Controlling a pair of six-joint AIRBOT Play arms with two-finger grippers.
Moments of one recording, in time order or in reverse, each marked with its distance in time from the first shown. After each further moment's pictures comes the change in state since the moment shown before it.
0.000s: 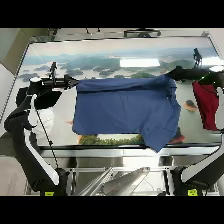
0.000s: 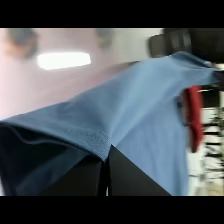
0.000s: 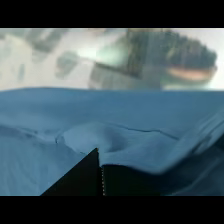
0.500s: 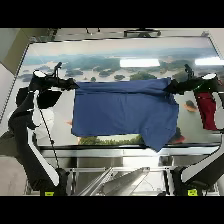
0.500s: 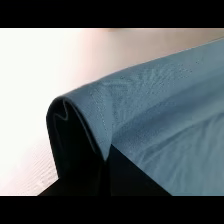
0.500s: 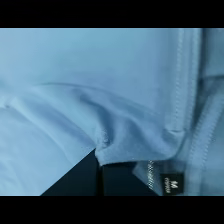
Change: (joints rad) left arm -0.067 -0.012 0.103 0.381 0.027 -0.118; right arm 0.008 0.001 -0.134 -0.191 0.019 0.085
